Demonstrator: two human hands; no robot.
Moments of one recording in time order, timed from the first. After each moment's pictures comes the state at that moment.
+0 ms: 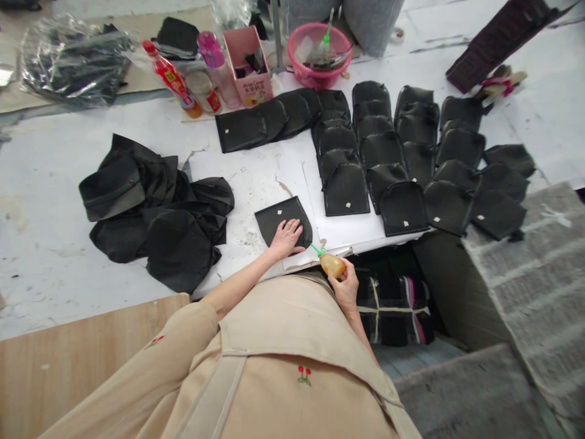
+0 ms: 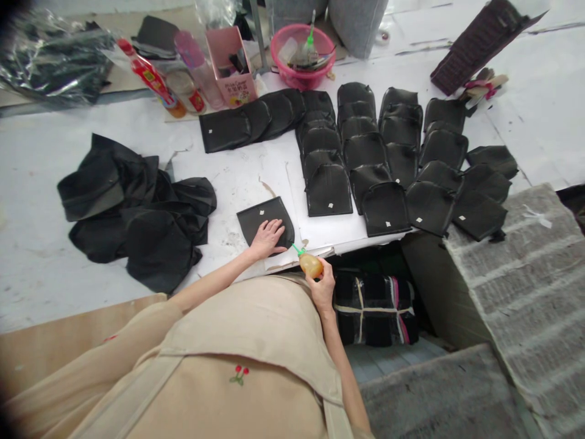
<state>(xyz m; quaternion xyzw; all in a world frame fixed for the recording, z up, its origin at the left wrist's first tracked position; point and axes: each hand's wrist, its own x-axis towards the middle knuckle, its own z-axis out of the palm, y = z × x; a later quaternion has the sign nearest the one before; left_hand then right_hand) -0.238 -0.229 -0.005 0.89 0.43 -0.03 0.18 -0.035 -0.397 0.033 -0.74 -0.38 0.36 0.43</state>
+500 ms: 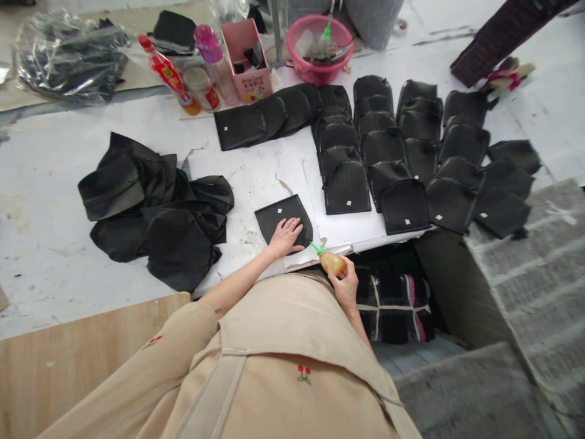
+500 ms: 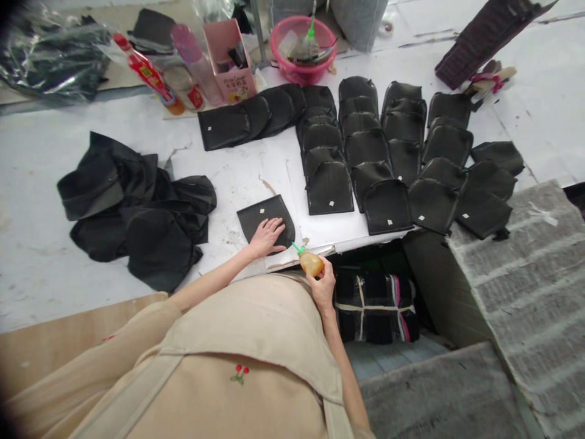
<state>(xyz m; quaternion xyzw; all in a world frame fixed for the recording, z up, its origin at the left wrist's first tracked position) -0.243 -0.227 -0.003 0.89 0.41 -0.03 0.19 -0.038 -0.395 0.032 -0.73 -0.36 0.38 0.44</state>
